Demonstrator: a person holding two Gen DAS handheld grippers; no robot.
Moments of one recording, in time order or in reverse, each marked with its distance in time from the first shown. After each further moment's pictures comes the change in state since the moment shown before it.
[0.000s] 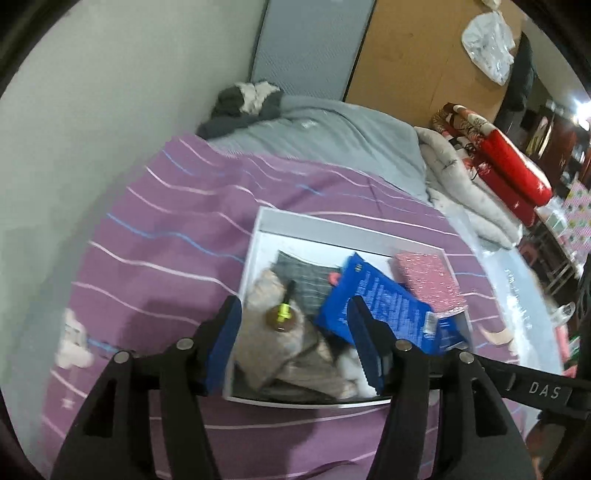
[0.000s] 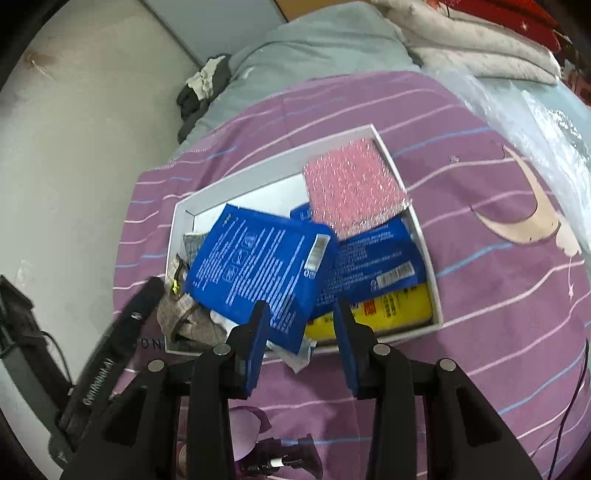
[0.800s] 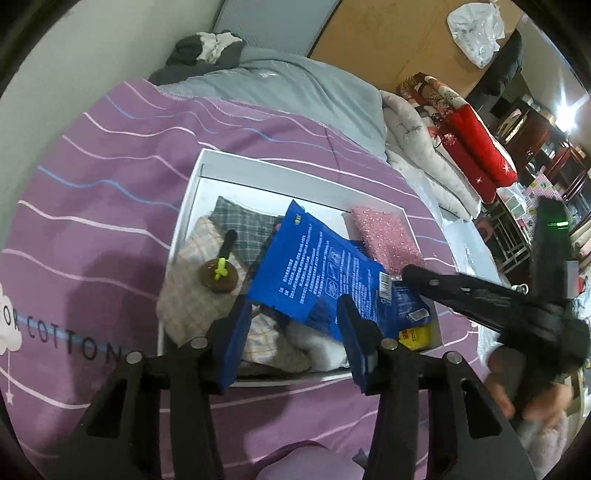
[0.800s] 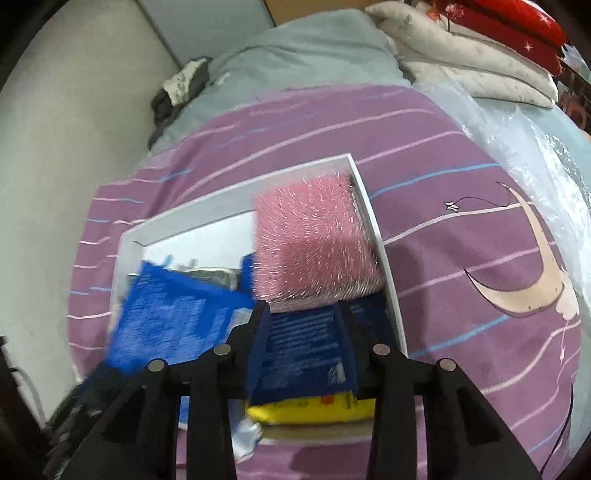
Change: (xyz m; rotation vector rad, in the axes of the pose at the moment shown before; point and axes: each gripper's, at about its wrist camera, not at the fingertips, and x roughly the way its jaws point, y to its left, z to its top) left arm 0.031 -0.010 -0.010 -0.035 0.191 -0.227; right arm 0.023 -0.018 0.038 -0.036 -0.066 -0.075
